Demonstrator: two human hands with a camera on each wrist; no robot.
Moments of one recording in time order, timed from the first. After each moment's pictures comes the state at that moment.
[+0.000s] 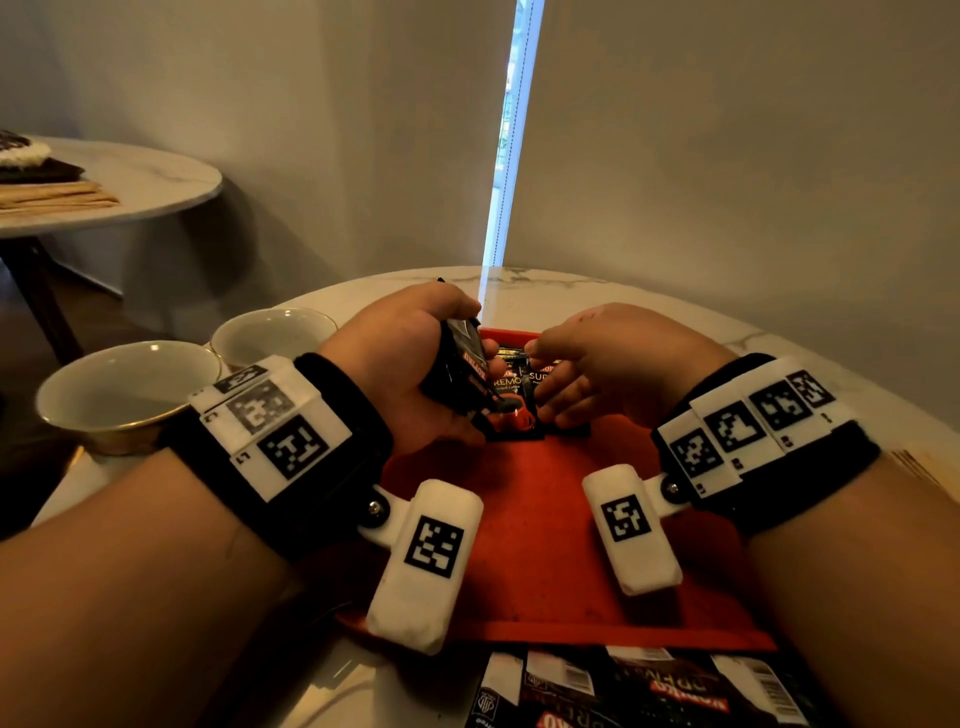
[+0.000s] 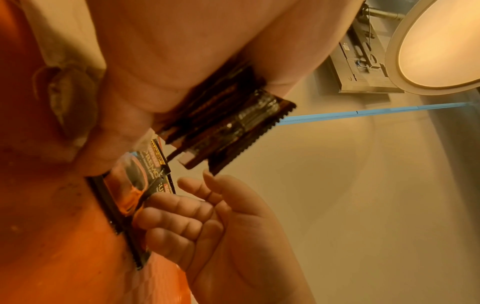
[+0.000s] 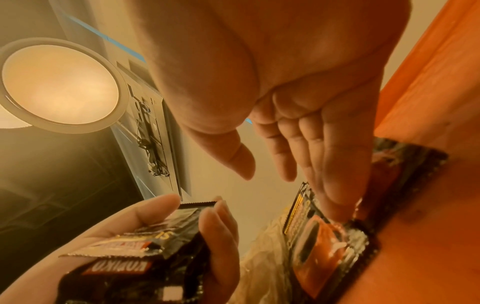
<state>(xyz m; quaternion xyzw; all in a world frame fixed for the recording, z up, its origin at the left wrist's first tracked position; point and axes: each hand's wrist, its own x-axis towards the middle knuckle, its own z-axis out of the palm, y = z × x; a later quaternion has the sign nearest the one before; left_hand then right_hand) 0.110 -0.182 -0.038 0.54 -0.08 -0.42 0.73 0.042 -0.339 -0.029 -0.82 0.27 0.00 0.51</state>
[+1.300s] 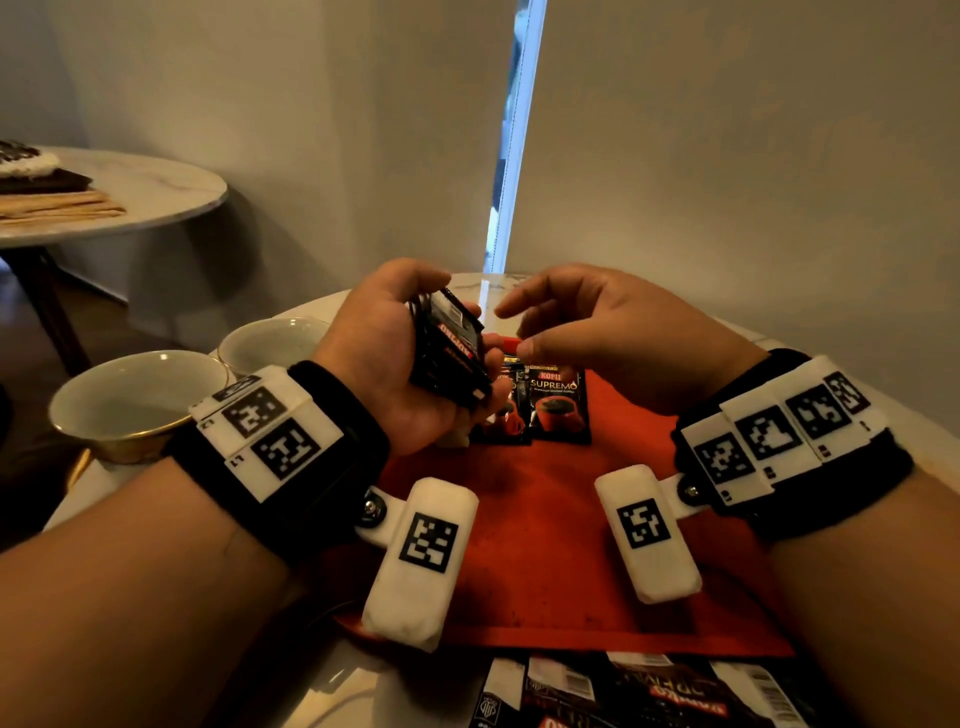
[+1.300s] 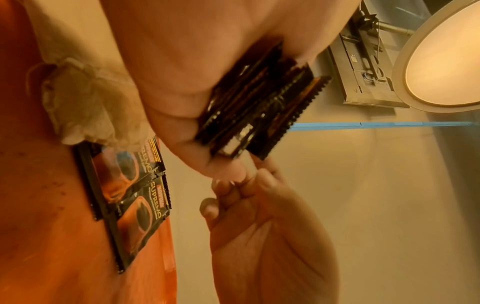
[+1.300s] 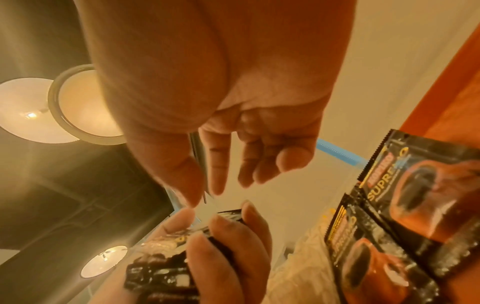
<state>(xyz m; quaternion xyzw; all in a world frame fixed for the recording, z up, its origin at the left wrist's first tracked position) 0.114 -0.173 -0.034 0.44 -0.08 -0.42 0.79 0.032 -0.342 -0.012 -0.86 0.01 -0.08 0.50</state>
